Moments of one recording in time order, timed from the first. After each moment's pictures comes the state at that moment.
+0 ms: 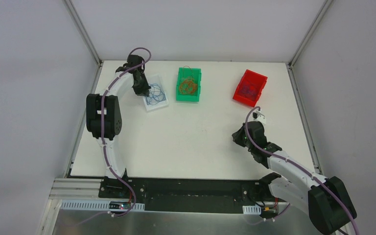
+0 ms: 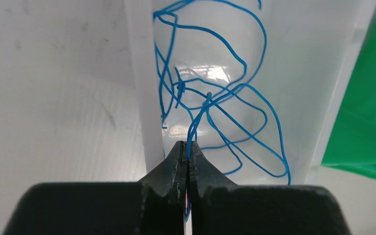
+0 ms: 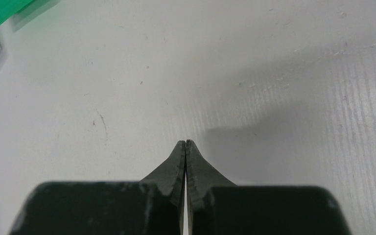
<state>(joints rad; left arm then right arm) -0.09 2.02 1.63 -0.67 0.06 -0.47 0.49 0.96 0.33 -0.05 0.20 0.80</state>
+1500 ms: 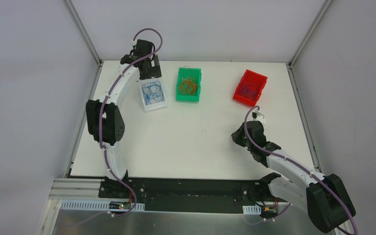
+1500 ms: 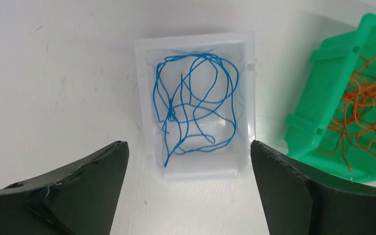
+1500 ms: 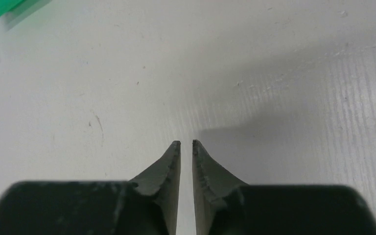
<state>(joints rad) -0.23 2.00 1.90 -0.79 -0.31 -0.35 0.48 1.00 0.34 -0.04 0.19 0.80</state>
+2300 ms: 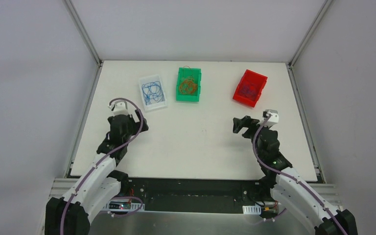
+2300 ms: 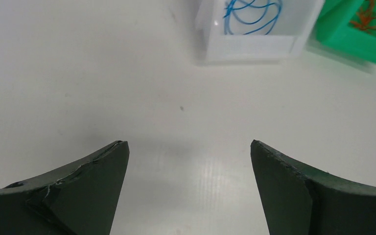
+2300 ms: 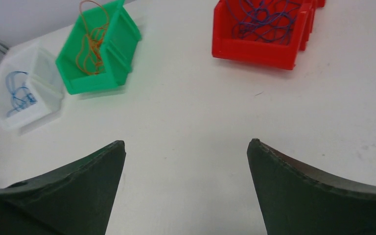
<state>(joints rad) -0.24 0.82 0.46 -0.12 -0.25 -0.40 0.48 0.62 0.25 0.19 0.30 0.49</state>
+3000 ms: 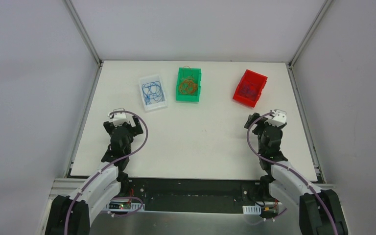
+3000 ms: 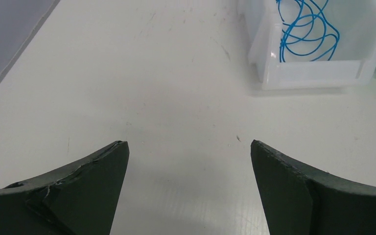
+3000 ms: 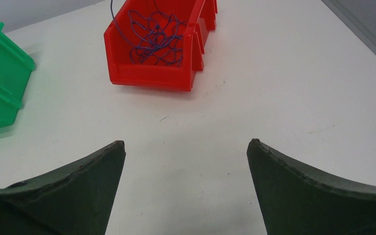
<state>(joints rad) -0.24 0.74 0.10 0.40 -0.47 -0.14 0.24 0.87 0.14 0.55 0.38 0.28</state>
